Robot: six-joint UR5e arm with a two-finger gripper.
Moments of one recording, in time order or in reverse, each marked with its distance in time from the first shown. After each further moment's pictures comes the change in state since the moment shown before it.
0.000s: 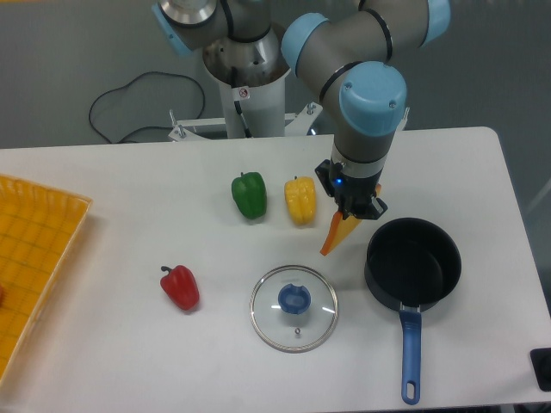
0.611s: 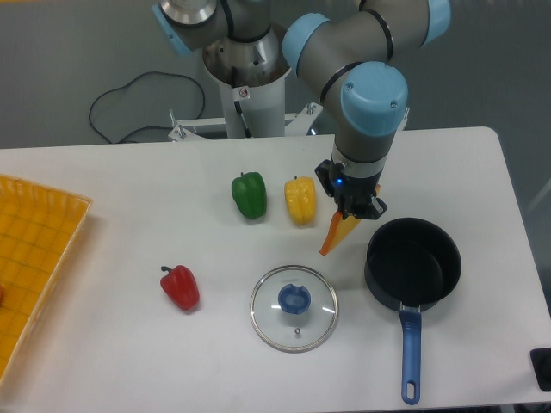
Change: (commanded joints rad) arm 0.008 0.000 0.005 0.021 -0.009 -0.021
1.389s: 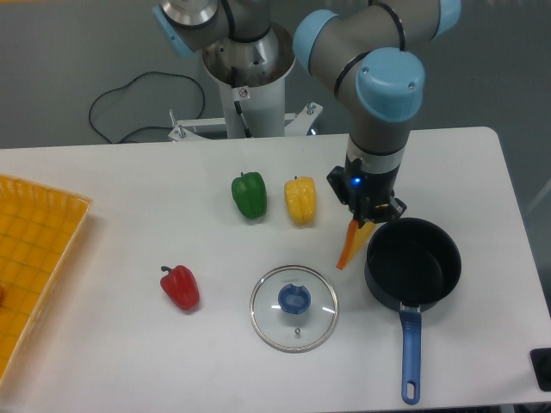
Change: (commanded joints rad) arm 0.060 -0.009 0.028 0.104 -0.035 -0.057
